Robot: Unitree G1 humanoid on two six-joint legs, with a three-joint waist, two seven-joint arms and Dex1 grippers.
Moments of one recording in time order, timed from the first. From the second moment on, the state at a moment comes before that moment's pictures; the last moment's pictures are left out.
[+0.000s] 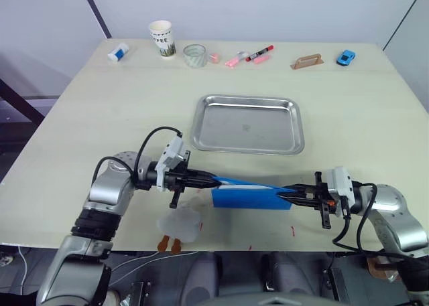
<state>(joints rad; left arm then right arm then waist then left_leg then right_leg) -0.42 0.68 -0.11 0.13 -0.48 0.33 -1.52 -0.09 -0.61 0.08 -0.18 0.45 0.02 1.23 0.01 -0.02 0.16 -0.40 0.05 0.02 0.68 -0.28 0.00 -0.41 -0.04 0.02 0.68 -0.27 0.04</state>
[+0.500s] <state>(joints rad) -0.42 0.68 -0.09 0.15 -0.47 0.32 -1.52 -0.15 -0.58 0.10 -0.12 0.41 0.02 1.21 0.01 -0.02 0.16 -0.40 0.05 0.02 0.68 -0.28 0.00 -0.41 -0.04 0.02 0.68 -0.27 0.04</state>
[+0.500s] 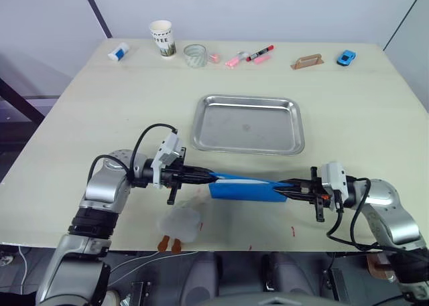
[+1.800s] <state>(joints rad) -0.43 0.67 -0.09 0.21 -0.45 0.22 -1.53 -0.13 -0.73 0.02 -0.45 0.76 0.53 1.11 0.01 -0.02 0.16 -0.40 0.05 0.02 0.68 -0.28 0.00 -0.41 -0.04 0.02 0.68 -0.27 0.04</state>
